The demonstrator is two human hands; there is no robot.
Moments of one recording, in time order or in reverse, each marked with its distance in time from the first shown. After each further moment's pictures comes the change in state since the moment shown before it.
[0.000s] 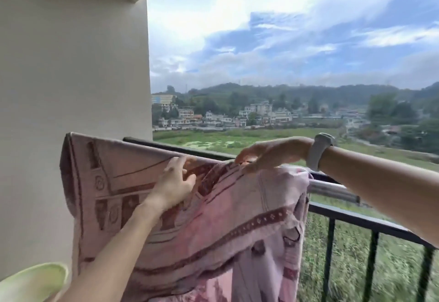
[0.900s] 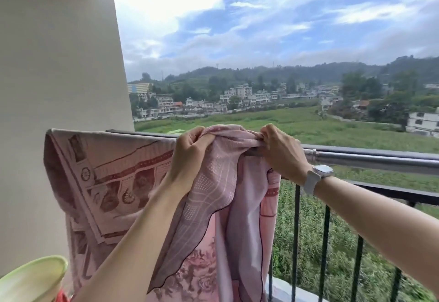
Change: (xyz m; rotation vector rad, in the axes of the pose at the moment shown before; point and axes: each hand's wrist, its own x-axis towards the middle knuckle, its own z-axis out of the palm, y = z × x) left_hand -0.078 0.131 -0.025 -0.853 -0.011 0.061; right_hand -0.098 0.028 0.074 -0.202 1.107 0.044
